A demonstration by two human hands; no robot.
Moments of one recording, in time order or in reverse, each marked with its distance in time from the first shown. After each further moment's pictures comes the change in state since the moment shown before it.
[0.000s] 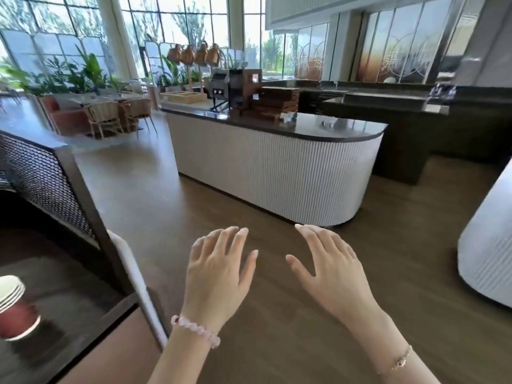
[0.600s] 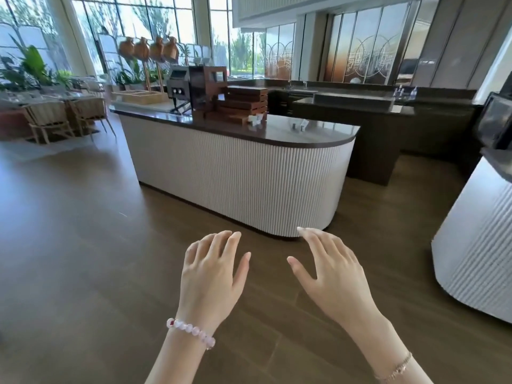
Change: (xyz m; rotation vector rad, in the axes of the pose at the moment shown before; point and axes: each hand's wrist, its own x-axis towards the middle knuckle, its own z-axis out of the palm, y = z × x) left_hand 0.163 0.020 0.152 -0.074 -0.026 0.045; right_hand 0.140 0.125 0.048 -0.033 0.044 0.121
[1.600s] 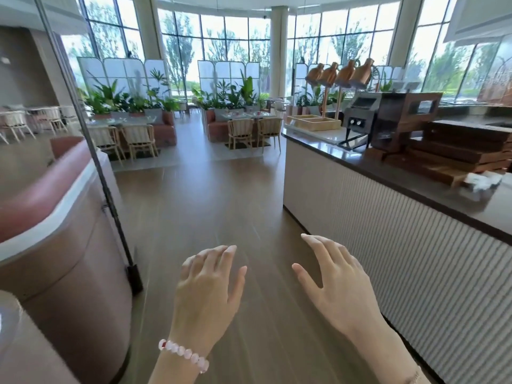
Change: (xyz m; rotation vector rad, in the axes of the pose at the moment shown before) left_hand 0.276 -0.359 0.079 0.447 0.134 -0.568; right_hand 0.486 -0.202 0.290 0.400 -0.130 -0.559
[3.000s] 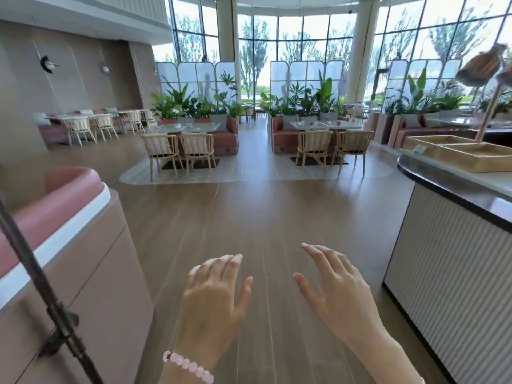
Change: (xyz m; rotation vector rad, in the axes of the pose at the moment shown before) left_hand 0.679 -0.450 0.445 0.141 0.041 -0.204; right_hand 0.816 -0.023 0.551 0.187 -0.092 -0.227
